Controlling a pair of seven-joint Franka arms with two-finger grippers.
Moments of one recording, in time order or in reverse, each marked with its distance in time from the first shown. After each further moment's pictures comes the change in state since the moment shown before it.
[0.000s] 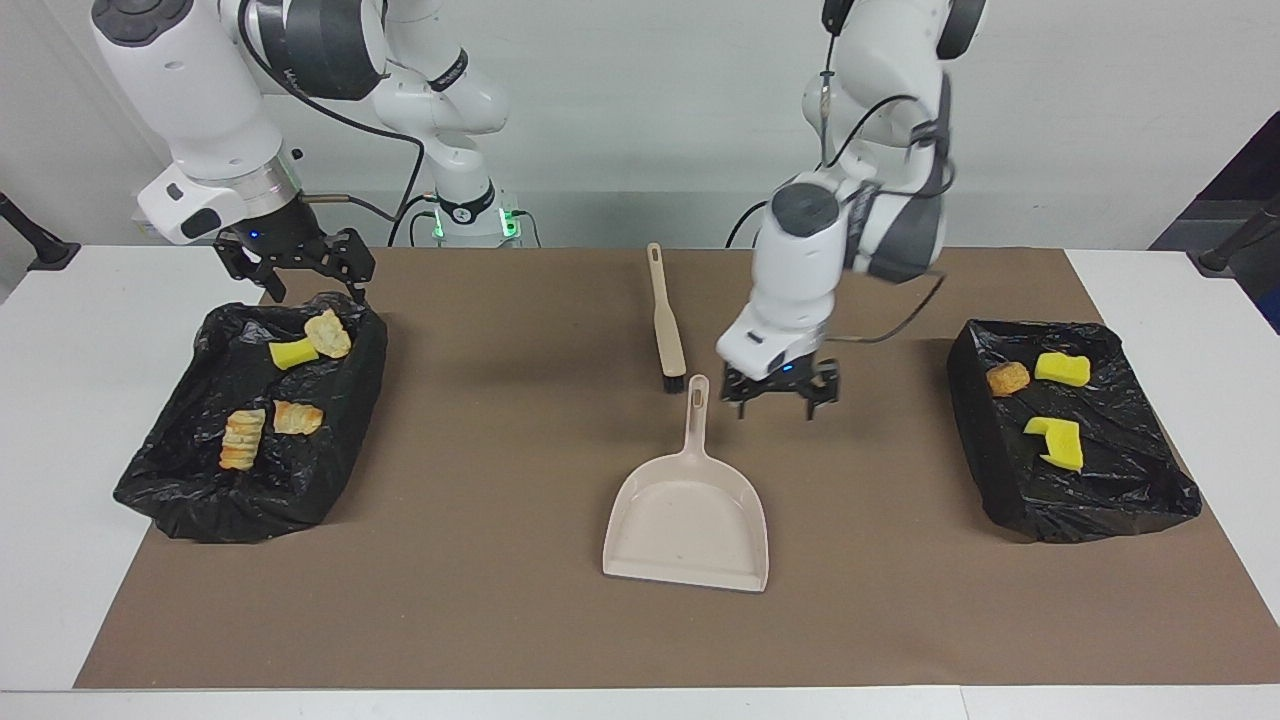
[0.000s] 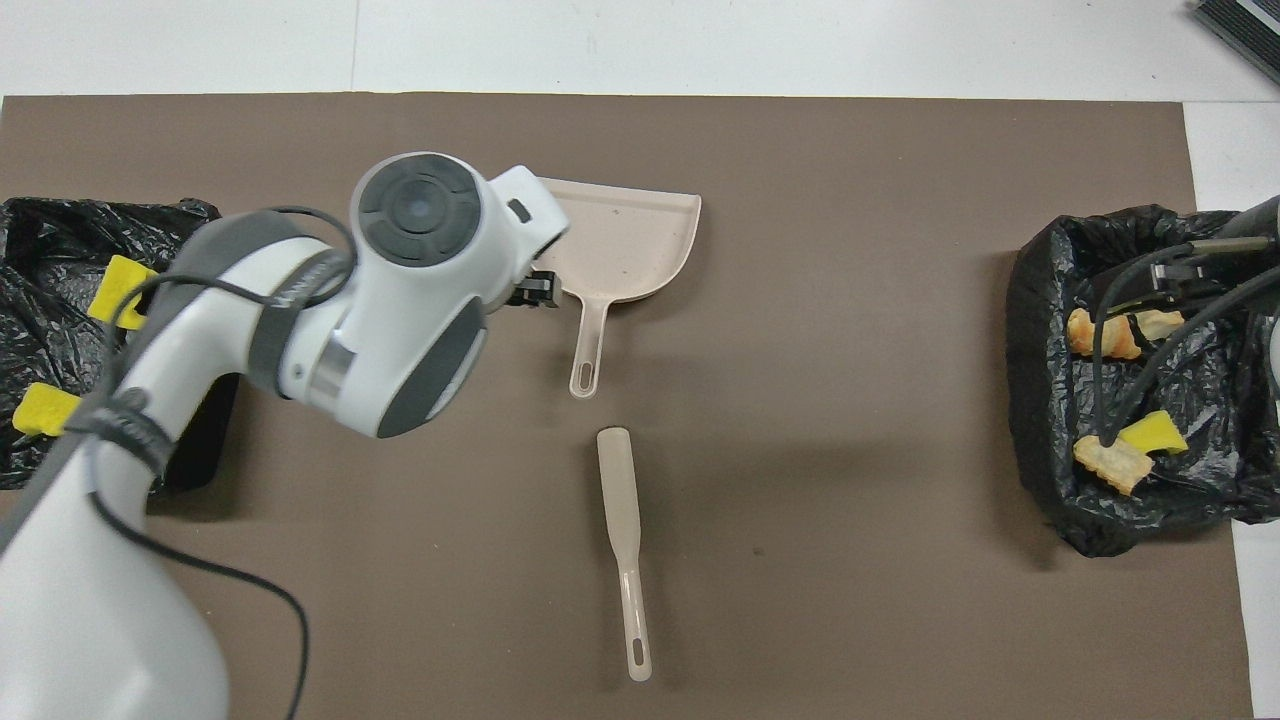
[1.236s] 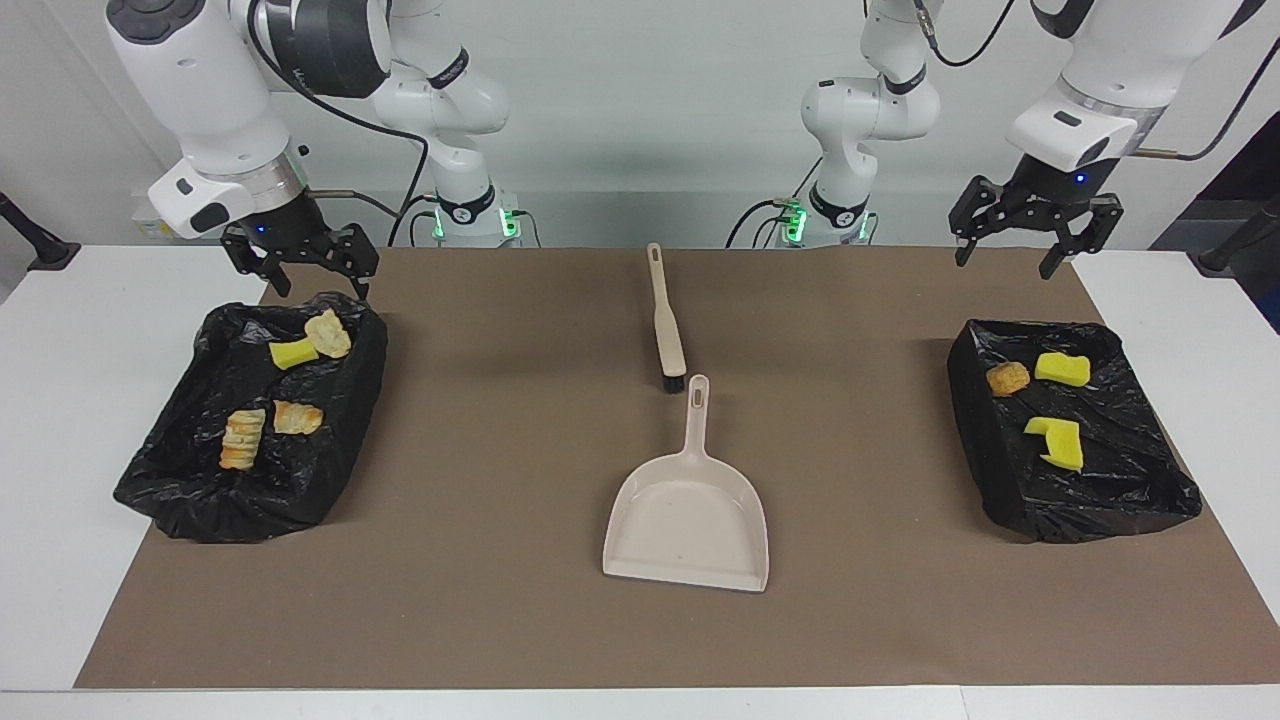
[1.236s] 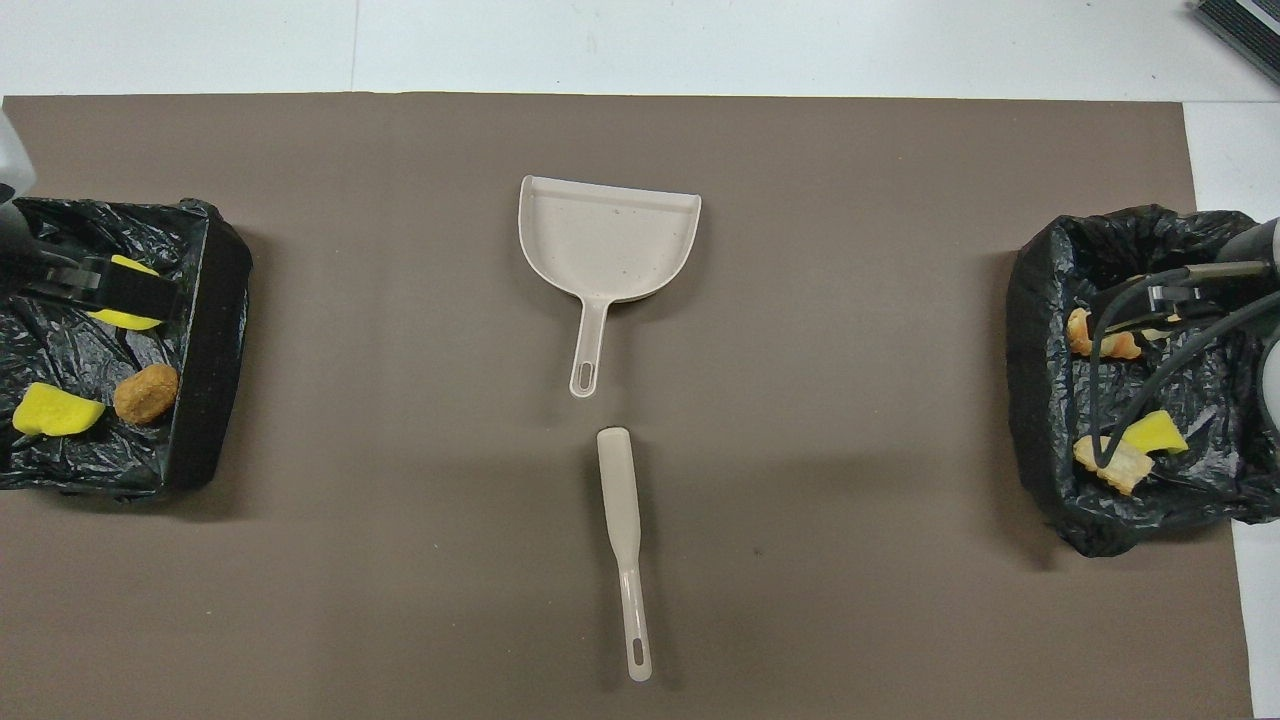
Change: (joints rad) left arm 0.297 -0.242 0.003 0.177 -0.139 -0.439 0.468; right arm 0.001 -0.042 -0.003 -0.064 0.000 0.037 0.000
